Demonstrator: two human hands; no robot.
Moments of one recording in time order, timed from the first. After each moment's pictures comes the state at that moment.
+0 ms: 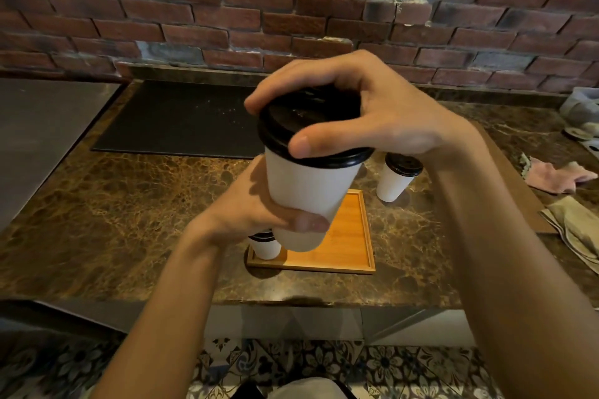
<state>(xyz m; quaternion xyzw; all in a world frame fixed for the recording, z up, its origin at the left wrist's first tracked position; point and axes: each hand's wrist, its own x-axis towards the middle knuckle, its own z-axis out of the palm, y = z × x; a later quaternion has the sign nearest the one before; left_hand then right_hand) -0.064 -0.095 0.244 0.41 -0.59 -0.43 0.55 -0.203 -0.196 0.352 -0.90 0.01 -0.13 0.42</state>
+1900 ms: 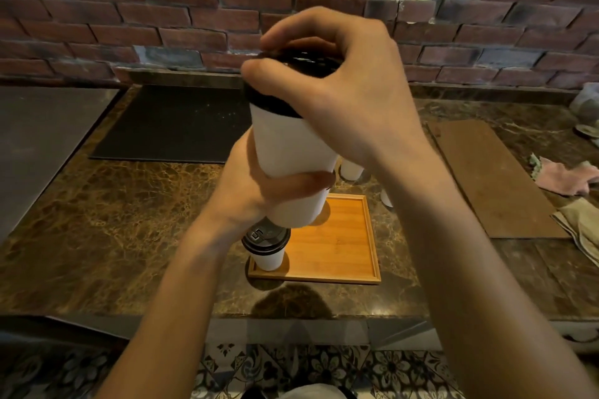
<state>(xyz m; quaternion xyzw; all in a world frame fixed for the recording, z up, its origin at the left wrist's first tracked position) -0.058 -0.119 0.254 0.44 -0.53 -0.35 0.63 -0.171 -0.183 0.347 -0.83 0.25 -0.39 0.32</state>
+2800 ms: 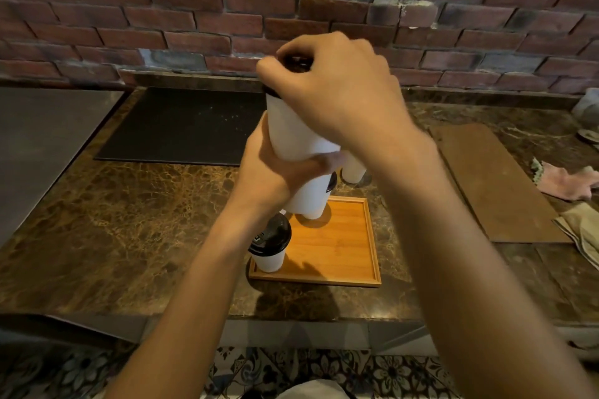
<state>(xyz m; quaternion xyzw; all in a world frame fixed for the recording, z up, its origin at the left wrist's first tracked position) -0.072 -0.139 0.252 0.54 -0.46 -0.29 0.64 -0.153 -0.203 0.345 -0.89 0.34 -0.26 0.17</state>
